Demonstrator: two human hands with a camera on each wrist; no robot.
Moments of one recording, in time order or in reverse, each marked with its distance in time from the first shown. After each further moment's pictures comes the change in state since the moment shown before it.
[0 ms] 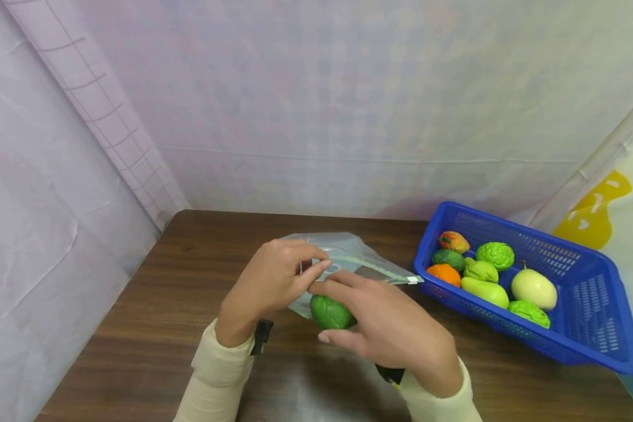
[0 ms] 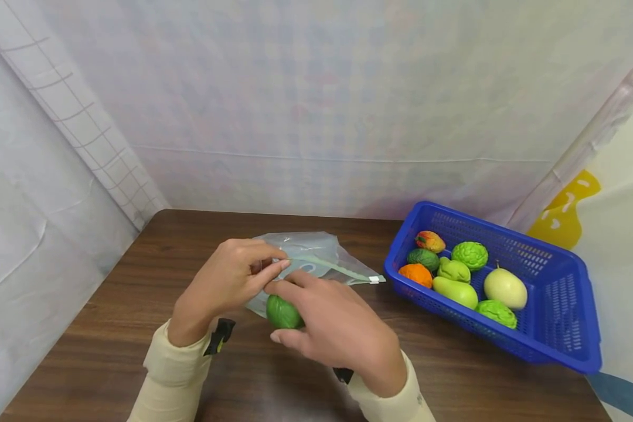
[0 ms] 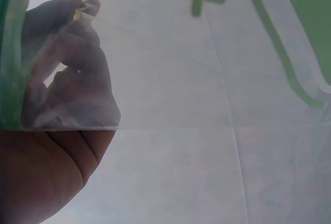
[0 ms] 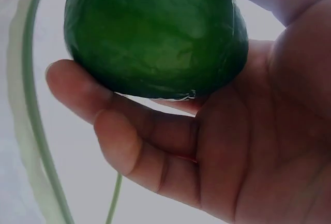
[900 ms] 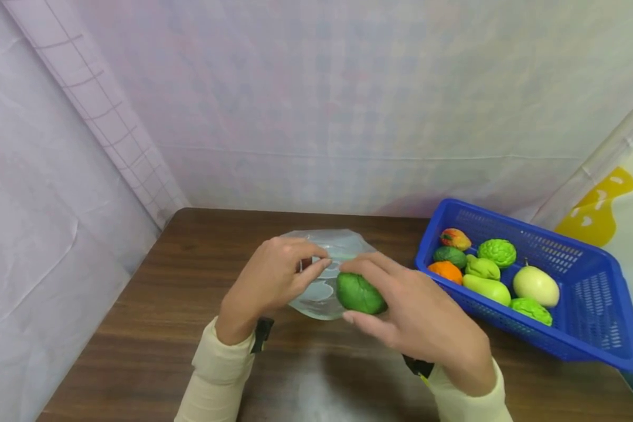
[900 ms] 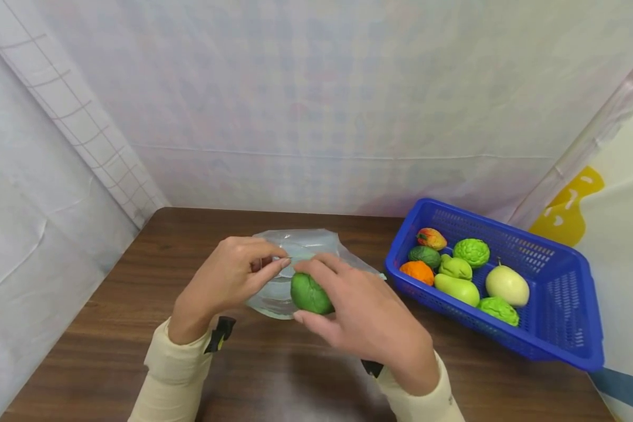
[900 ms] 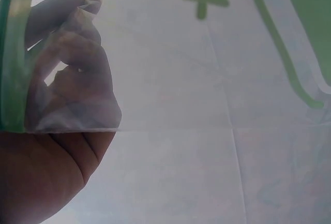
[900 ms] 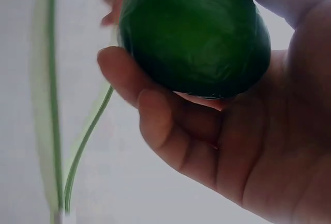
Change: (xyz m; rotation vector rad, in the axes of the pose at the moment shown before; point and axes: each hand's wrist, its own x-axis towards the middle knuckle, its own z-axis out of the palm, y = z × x) left_hand 0.001 -0.001 -0.001 0.019 -0.016 -0.003; right_hand -0.019 0.019 -0.012 0.019 0.266 -0.037
